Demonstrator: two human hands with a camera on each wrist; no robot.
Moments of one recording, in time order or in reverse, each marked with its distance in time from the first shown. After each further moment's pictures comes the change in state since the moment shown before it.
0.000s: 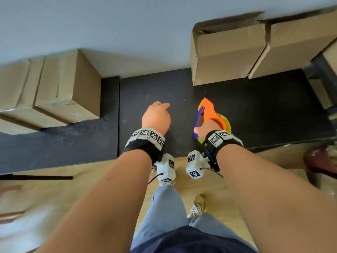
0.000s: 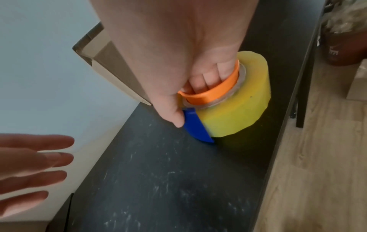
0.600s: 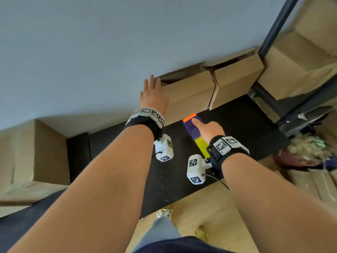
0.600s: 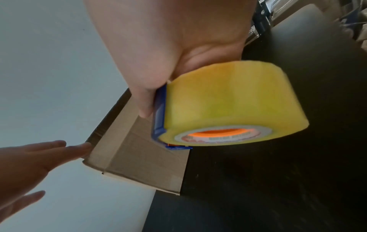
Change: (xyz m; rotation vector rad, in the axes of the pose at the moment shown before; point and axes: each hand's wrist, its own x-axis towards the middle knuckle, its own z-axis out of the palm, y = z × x) left_hand 0.171 0.130 -0.049 0.103 0.046 0.311; right_hand 0.029 0.002 -0.123 0.470 0.248 0.167
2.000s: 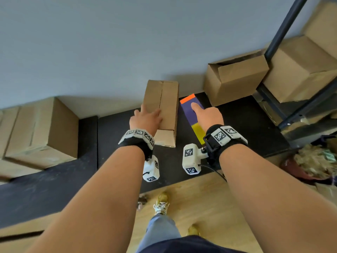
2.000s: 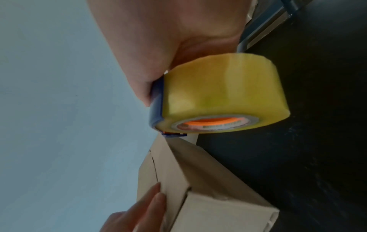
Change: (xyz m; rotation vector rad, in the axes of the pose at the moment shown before) left_hand -0.117 -0.022 0.018 0.329 -0.162 -0.139; right_hand -0.041 -0.005 -0.025 0.139 0.042 -0.164
